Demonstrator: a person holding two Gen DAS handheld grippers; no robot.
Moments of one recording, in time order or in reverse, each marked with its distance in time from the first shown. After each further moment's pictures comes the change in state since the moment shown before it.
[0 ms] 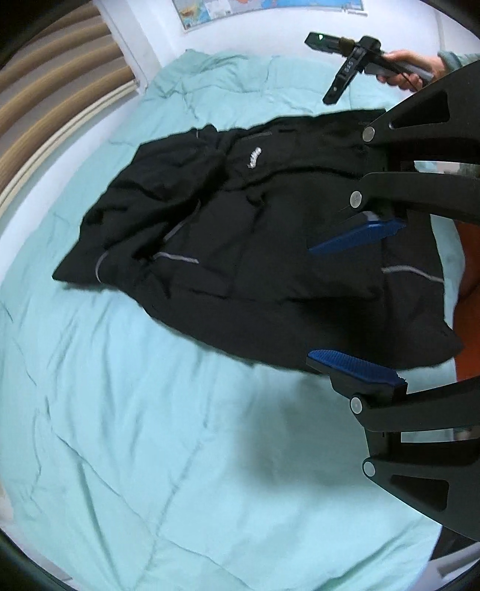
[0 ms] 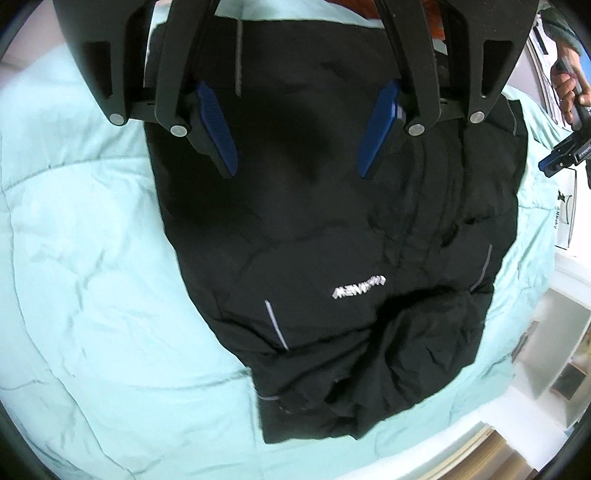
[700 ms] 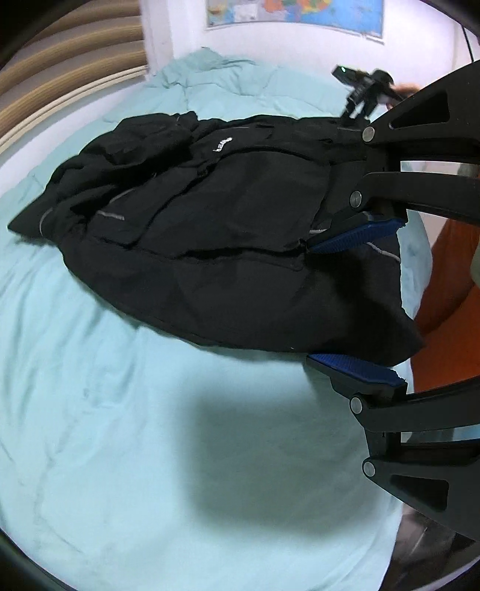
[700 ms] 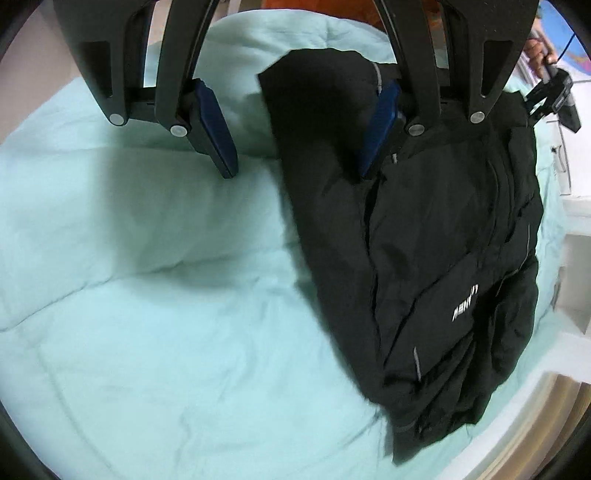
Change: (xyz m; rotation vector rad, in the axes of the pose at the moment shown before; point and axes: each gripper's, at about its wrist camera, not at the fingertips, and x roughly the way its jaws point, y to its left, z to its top) left arm 0.038 0.046 -0.056 -0.170 0.153 -0.093; right arm 0.018 -0.132 -0.063 0.268 0.121 0.035
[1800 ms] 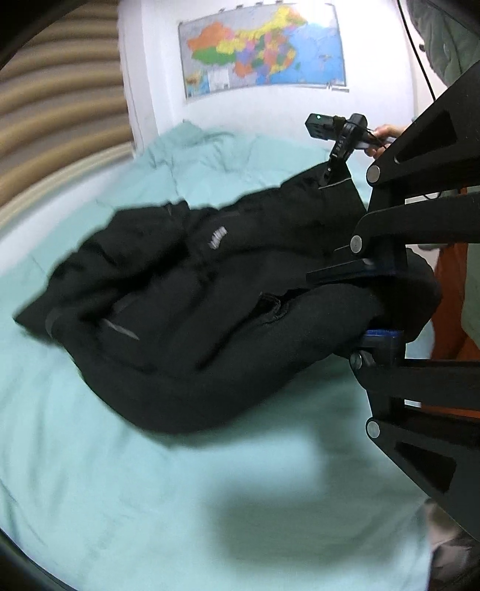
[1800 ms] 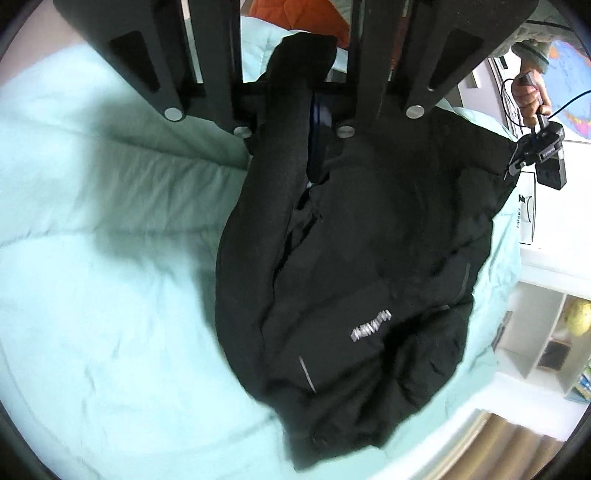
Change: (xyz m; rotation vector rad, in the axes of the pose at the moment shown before) left arm -0.030 -0.050 0.012 0.165 -0.022 -0.299; right arm -0.035 0.058 -0.003 -0.189 -0.034 0.167
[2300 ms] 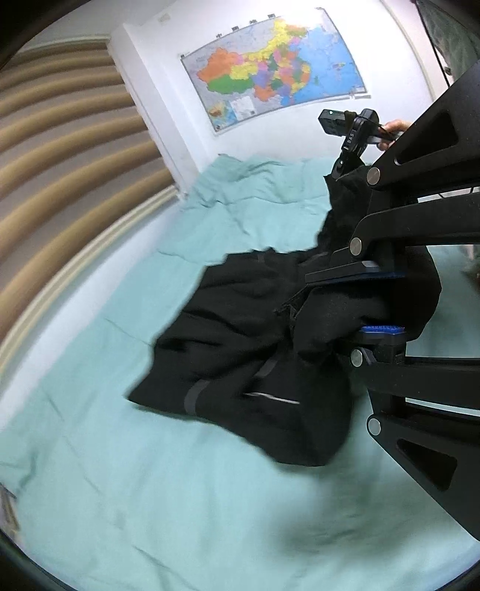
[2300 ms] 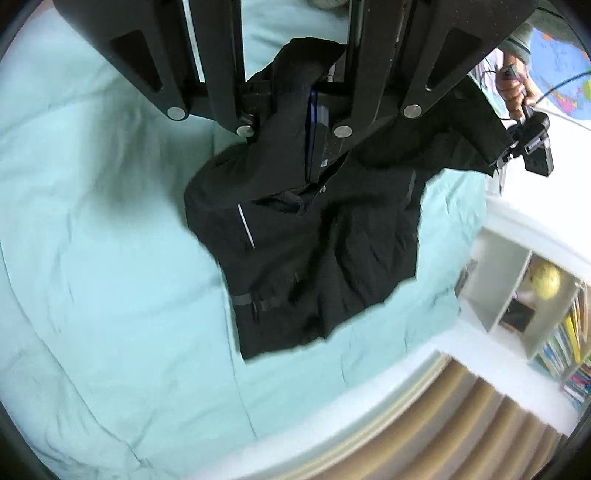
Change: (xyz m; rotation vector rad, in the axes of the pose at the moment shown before) left arm -0.040 -0.080 0.121 0.162 -0.228 -0.056; right arm -0.072 0.053 0.117 -0.039 -0.245 0.098
